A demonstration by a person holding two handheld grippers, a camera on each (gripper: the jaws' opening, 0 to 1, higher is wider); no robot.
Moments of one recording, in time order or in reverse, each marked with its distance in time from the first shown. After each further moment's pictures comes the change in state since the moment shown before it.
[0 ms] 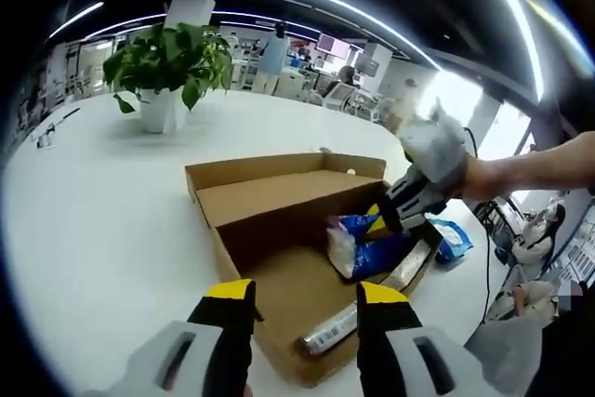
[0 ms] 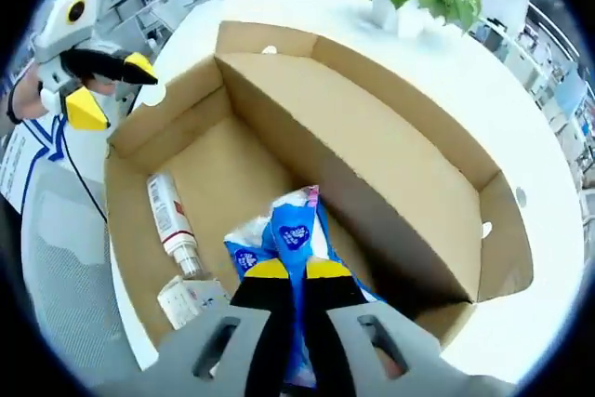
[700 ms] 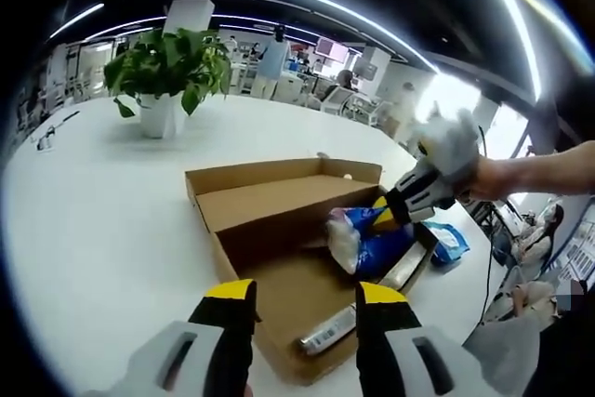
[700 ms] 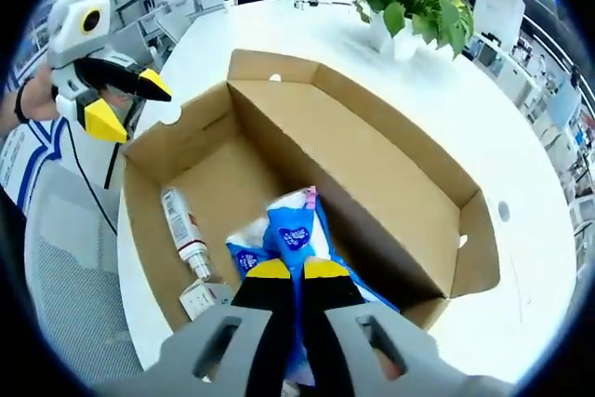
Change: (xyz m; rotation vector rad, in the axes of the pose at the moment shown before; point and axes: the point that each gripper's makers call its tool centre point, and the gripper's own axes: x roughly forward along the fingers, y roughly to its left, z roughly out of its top) left arm -0.006 -0.005 0.005 0.014 -0.017 -0.011; right arm -0.030 0.008 0.015 -0.017 -0.072 -0.047
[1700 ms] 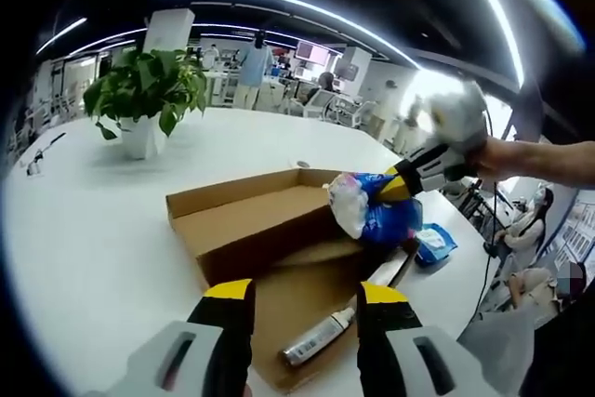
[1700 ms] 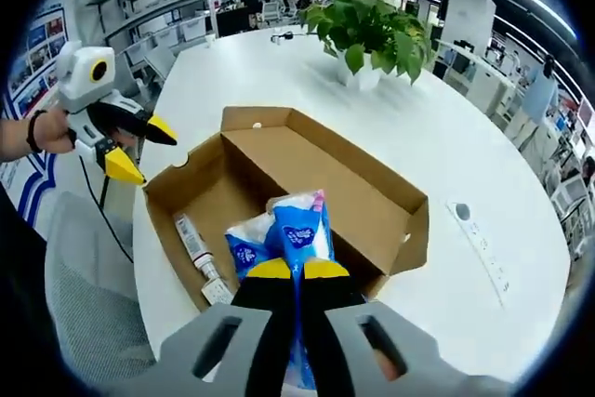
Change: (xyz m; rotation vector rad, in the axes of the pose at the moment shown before) left arm -0.004 -0.029 0.019 0.068 -0.015 -0.052; right arm -0.079 -0.015 0.016 0.070 -0.120 -0.084
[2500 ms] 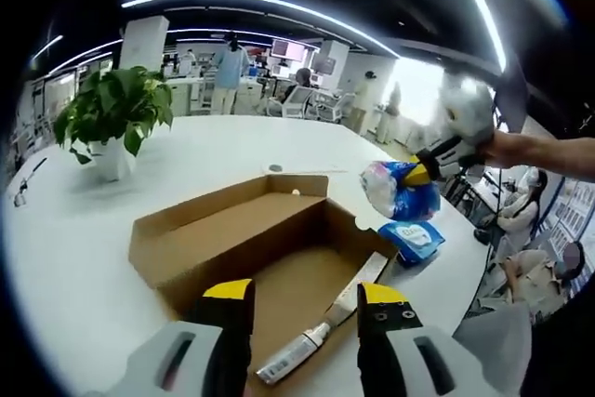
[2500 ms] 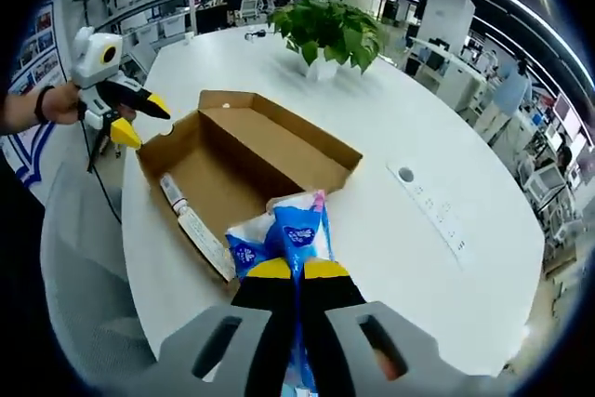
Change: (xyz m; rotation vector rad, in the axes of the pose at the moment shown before) left arm 0.020 -0.043 0.016 0.089 0.023 -0.063; right arm -0.088 -0.048 -0.072 0.017 0.034 -0.126
